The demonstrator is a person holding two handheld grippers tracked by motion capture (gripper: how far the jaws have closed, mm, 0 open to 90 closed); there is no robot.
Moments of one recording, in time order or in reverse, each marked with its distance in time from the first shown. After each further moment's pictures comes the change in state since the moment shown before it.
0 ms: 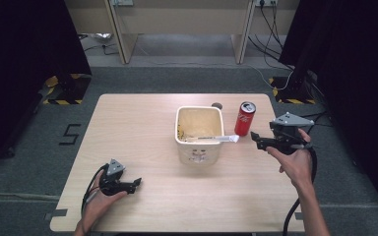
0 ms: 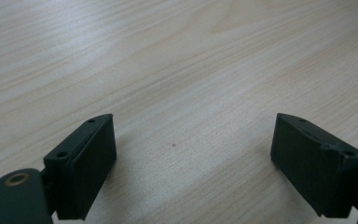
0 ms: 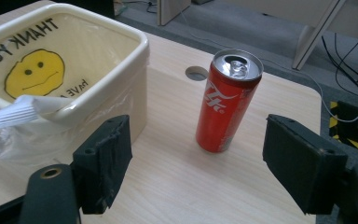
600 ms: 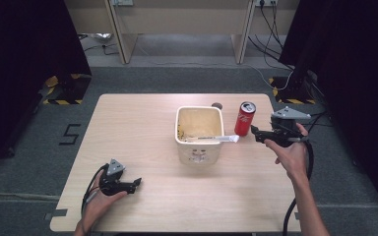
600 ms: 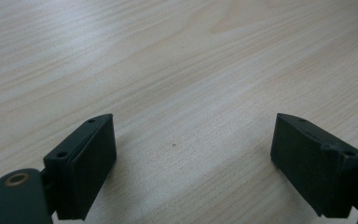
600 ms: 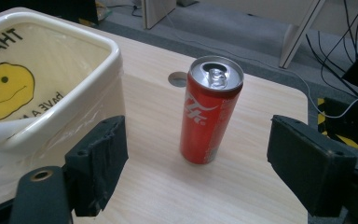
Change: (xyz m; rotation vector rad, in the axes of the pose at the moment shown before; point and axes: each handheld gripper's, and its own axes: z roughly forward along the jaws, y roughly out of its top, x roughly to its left) left arm 0.000 0.000 0.000 0.000 0.000 0.000; right arm -0.012 0.007 0.021 -0.011 -0.054 0.038
